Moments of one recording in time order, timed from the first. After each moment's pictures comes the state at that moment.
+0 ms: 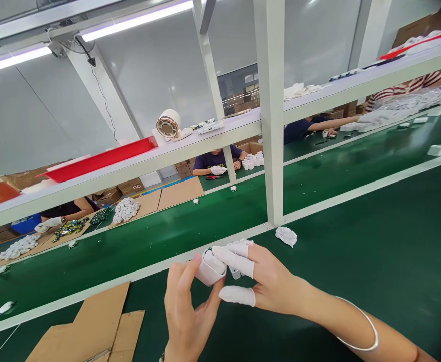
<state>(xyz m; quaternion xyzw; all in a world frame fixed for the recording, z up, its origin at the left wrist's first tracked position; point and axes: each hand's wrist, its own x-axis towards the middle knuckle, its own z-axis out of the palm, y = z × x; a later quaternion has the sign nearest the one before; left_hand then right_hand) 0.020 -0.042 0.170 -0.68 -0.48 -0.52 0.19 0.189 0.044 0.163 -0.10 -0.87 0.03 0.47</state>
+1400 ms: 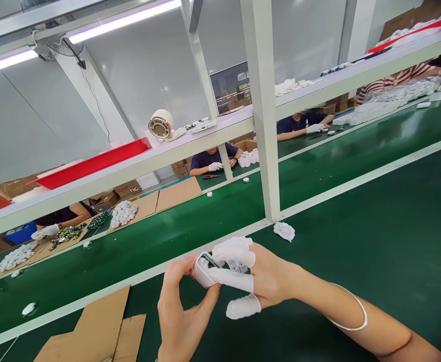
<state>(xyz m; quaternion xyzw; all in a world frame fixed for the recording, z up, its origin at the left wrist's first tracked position) 0.011 -0.044 0.171 -0.68 -0.49 -0.55 0.09 0.185 0.060 0.173 0.06 -0.87 -0.07 0.48</state>
